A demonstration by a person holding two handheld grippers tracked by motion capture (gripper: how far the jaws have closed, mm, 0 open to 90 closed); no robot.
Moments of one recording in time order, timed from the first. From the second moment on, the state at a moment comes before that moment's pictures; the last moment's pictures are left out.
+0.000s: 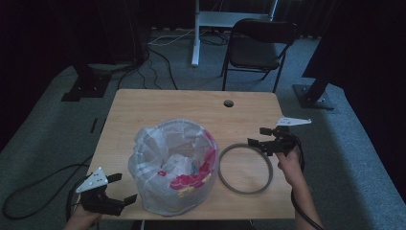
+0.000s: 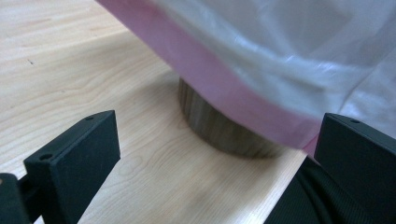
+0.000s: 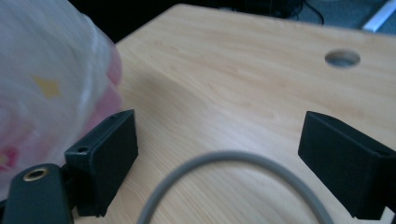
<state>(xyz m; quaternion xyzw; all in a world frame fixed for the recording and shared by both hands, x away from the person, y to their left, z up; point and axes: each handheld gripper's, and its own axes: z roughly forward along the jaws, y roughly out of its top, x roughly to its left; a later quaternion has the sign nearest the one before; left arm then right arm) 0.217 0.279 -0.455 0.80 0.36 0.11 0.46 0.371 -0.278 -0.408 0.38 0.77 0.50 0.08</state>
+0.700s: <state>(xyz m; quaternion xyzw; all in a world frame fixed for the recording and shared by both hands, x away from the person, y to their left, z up) 0.206 0.249 -0.433 0.81 0.31 0.07 0.49 0.361 -0.202 -0.332 0.27 0.78 0.56 0.04</state>
